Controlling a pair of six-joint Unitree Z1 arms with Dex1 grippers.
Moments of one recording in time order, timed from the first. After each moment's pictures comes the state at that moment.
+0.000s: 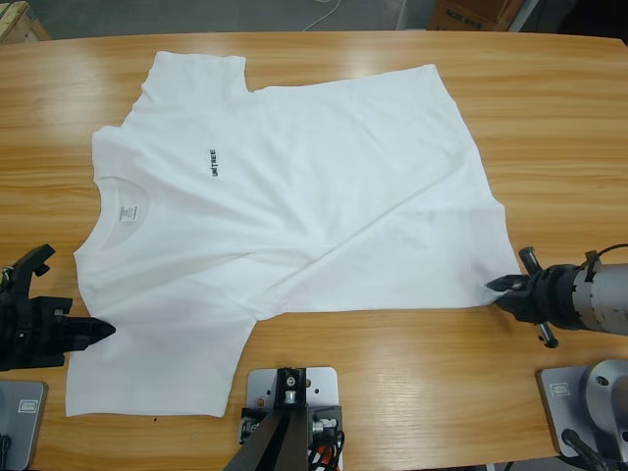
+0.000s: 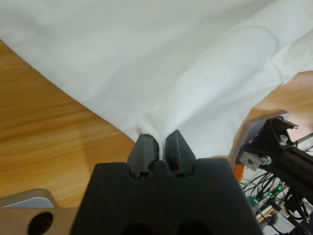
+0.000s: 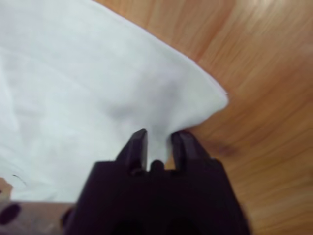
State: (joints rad) arm 0 -0.82 1.29 -0.45 0.33 -0.20 -0.92; arm 1 0.76 1.37 -0.36 0.23 -0.03 1.84
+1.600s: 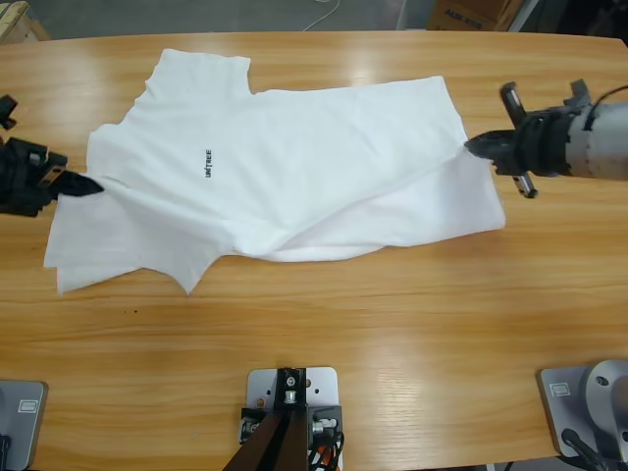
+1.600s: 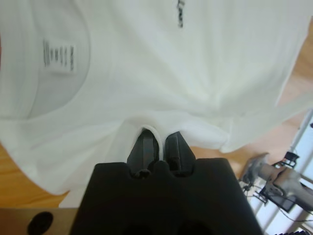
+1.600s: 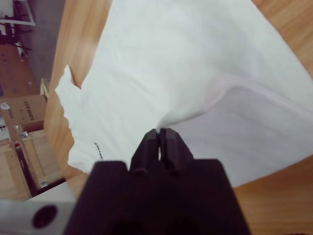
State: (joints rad) arm 0 -0.37 1.45 -0.88 0.54 -0.32 -0.73; arm 1 0.46 1.46 -0.64 0.00 0.04 1.19
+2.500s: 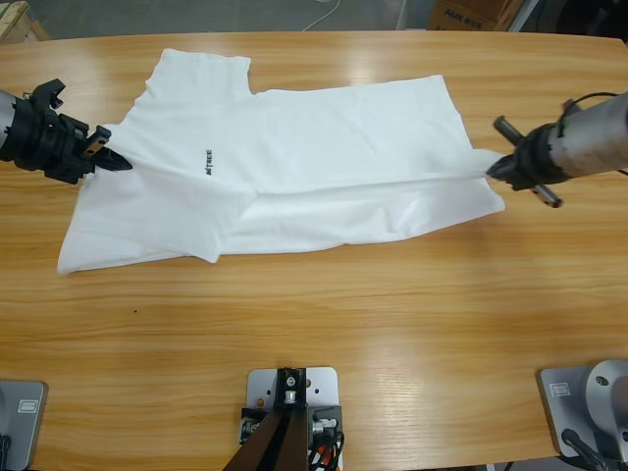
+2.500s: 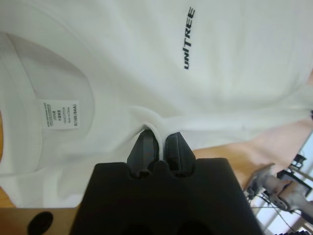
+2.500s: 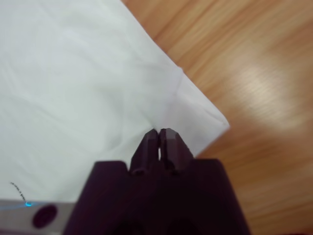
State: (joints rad) arm 0 -0.32 1.68 -1.00 0.52 -0.35 -0.65; arm 1 0.39 1.59 -0.82 0.38 -0.08 1.08
